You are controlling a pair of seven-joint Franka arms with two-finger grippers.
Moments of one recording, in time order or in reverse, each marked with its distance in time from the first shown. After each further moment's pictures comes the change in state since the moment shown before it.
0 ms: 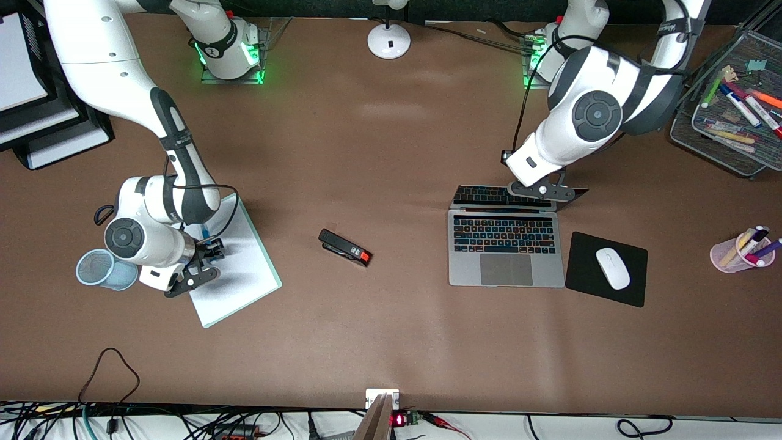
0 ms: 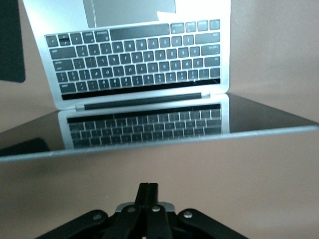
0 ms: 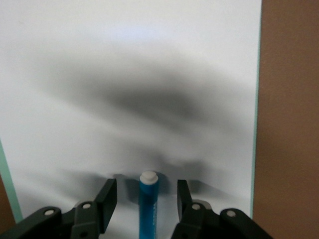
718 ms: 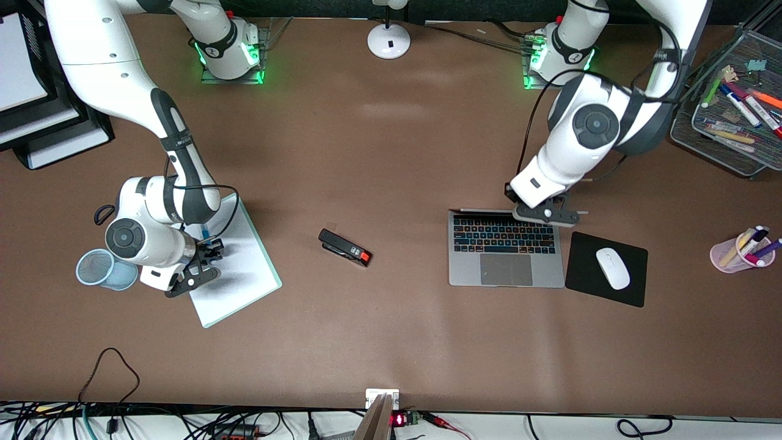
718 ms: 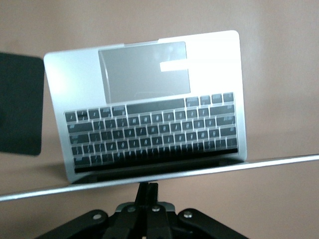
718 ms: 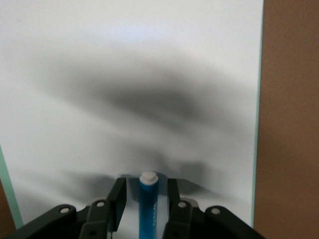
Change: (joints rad) left arm 0.028 0.112 0.010 0.027 0.120 0.276 0.000; right arm 0.000 0.002 0.000 0.000 0.000 0.000 0.000
